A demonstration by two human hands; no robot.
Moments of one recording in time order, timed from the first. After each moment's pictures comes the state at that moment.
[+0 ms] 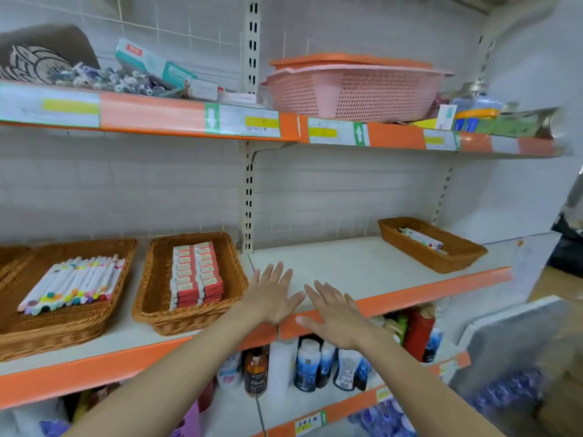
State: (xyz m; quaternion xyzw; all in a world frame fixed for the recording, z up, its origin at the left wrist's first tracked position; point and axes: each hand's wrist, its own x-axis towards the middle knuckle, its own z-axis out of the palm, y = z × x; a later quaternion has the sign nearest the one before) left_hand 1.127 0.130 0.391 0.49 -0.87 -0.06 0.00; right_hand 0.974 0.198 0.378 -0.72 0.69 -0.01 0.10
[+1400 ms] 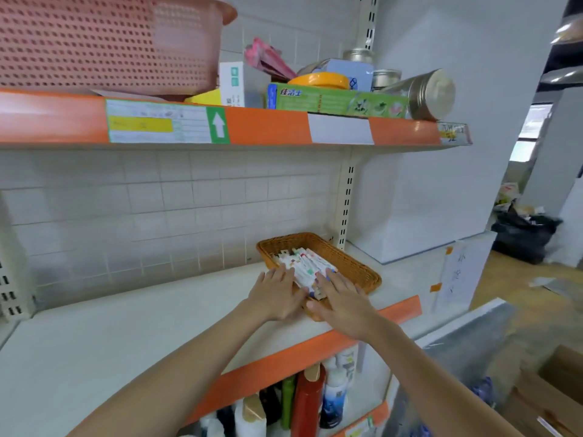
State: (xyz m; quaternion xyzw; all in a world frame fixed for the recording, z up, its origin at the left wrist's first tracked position) left_hand 0.688 0.029 0.396 0.45 -0.89 -0.09 0.03; right_hand 0.540 0.107 0.383 -0.66 0.75 -0.06 0.06
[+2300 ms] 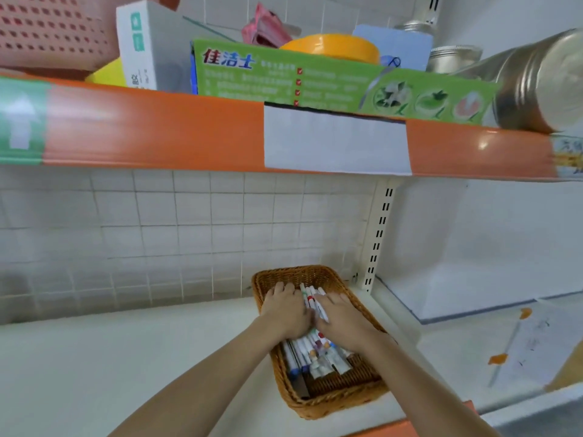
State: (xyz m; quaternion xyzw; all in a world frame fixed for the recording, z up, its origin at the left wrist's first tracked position) left_hand 0.590 -0.087 0.385 0.55 -0.84 -0.03 0.02; right_hand 0.457 -0.053 0.376 -0.74 0.66 -0.07 0.09
